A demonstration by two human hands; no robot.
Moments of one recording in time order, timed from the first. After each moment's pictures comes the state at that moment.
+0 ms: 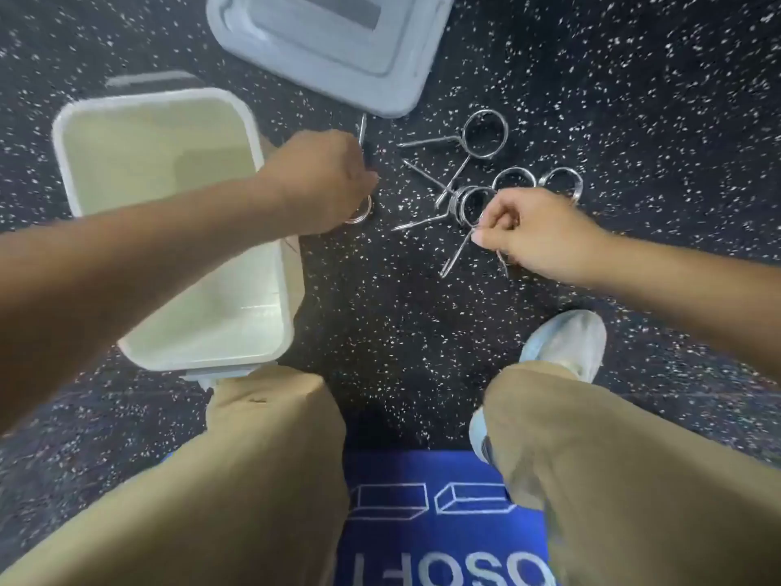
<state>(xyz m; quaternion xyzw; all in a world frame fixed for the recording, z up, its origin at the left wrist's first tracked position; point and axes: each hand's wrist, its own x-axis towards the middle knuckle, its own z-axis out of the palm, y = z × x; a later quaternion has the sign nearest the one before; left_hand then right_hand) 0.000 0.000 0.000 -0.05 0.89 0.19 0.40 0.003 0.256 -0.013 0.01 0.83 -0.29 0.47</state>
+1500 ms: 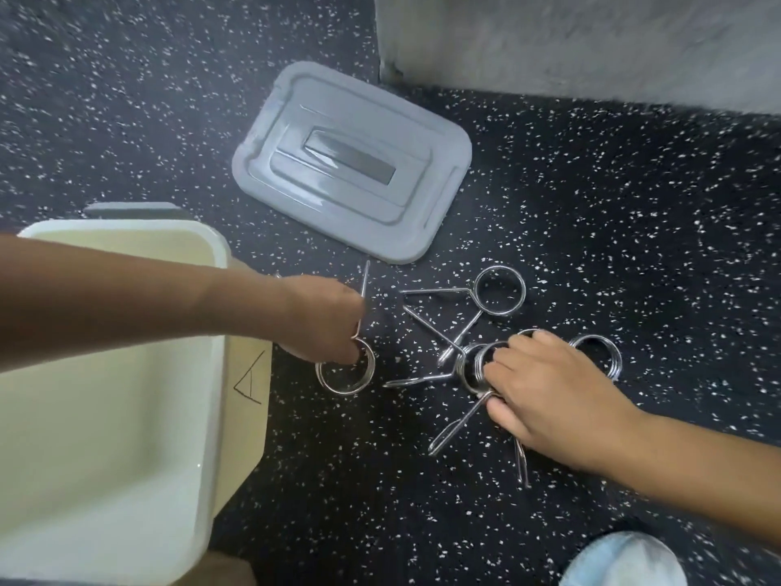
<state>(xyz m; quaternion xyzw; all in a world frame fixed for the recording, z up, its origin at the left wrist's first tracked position) -0.035 0.008 -0.070 0.07 0.83 0.04 0.55 -0.015 0.278 -0.103 -0.47 0.86 -0.02 0.19</state>
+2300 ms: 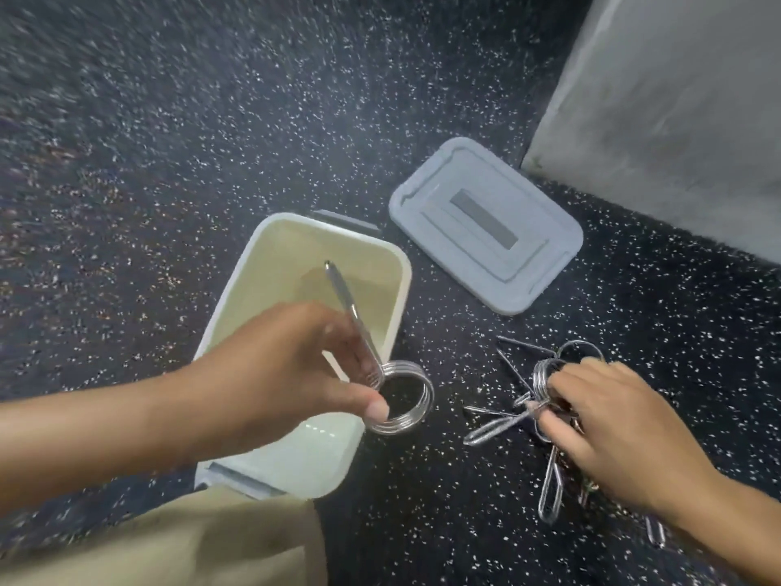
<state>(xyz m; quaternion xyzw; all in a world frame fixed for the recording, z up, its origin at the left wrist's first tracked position) 0.098 -0.087 0.081 -0.22 0.82 0.46 0.27 -0.020 0.203 0.002 -0.43 0.88 -0.02 0.18</state>
